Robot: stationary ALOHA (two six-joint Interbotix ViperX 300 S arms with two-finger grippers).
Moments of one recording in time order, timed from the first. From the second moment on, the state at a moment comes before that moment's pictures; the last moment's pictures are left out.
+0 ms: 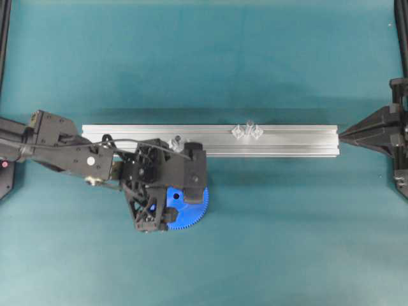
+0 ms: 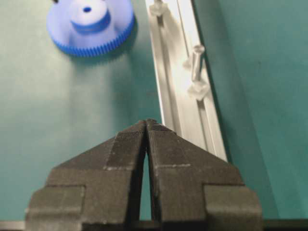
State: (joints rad) left arm -0.12 0.09 0.55 0.01 0.26 -0.15; right arm -0.05 -1.05 1.19 0.01 0.38 0.10
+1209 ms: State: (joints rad) left arm -0.13 0.16 0.53 0.01 0.25 -0.20; right arm -0.05 -1.07 1.21 0.01 0.39 0.10
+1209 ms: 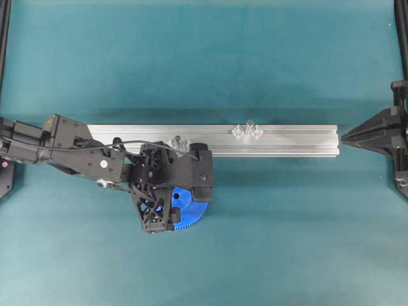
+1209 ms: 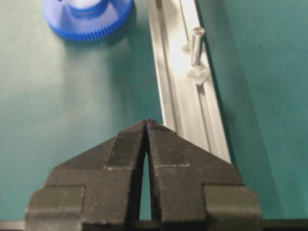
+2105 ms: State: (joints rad) left arm -0.14 0.17 0.52 0.01 0.31 -0.19; right arm -0.05 -1.11 1.23 0.02 0.38 0.10
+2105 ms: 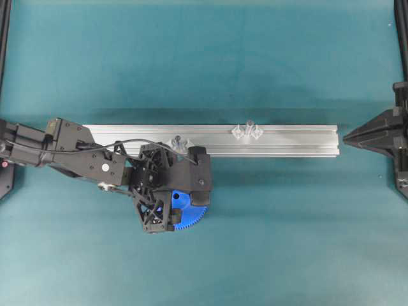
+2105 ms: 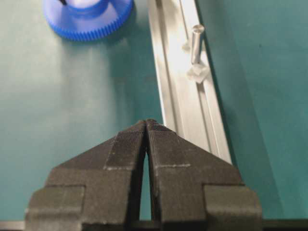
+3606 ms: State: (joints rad) left arm -0.13 0.12 0.40 0.01 0.28 -0.15; right arm -0.06 -1.13 1.25 0.02 0.37 0.10
